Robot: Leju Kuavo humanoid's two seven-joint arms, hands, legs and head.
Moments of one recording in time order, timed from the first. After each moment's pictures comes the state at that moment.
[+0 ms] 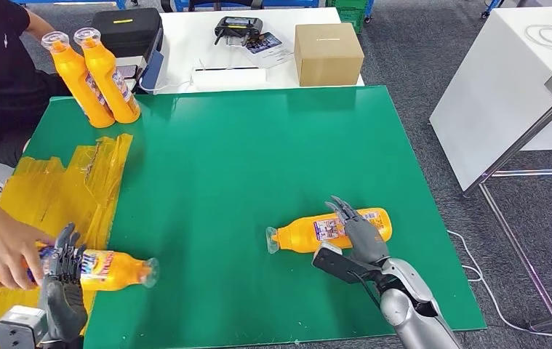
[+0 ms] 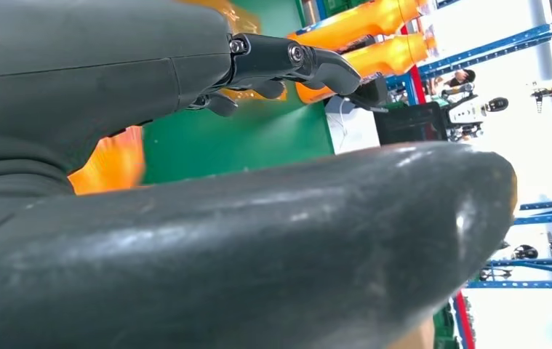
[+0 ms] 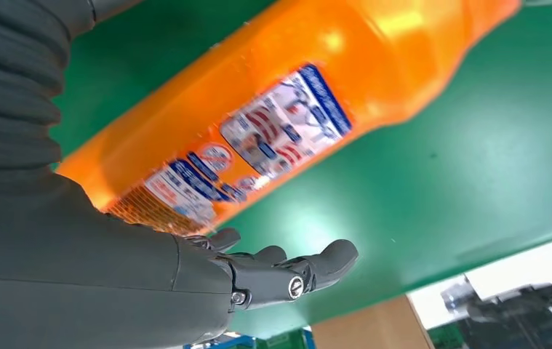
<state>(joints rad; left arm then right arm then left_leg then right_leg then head) 0.32 -0.32 0.28 -1.86 -0.26 -0.17 -0.51 -0.14 -0.17 0.33 -1.31 0.75 0.00 -0.12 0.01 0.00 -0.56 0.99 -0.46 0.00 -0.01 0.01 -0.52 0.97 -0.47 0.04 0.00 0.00</state>
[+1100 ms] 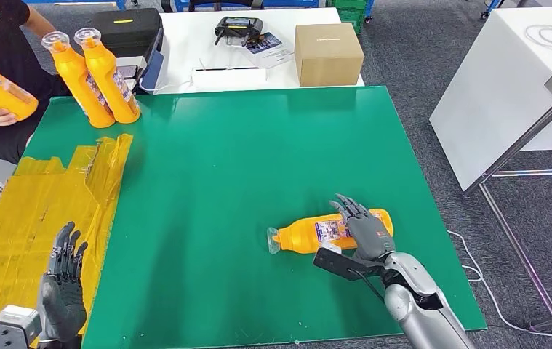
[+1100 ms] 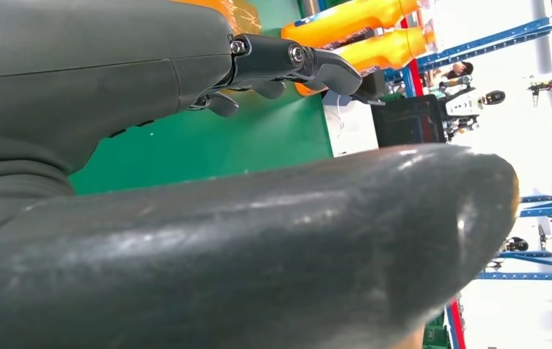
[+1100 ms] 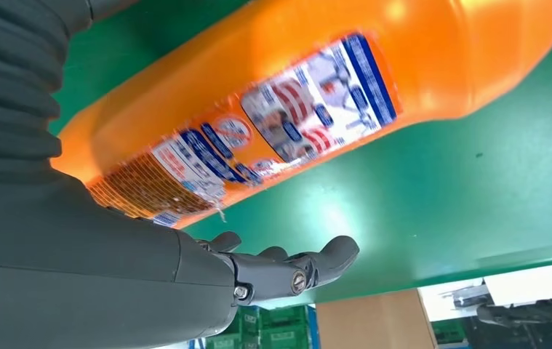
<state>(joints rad) 0.32 -0.30 0.29 -1.85 -0.22 -0.20 -0.51 -0.17 -0.21 0.36 -1.29 0.86 -0.01 -0.09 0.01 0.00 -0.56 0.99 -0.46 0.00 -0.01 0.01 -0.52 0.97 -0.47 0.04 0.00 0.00</state>
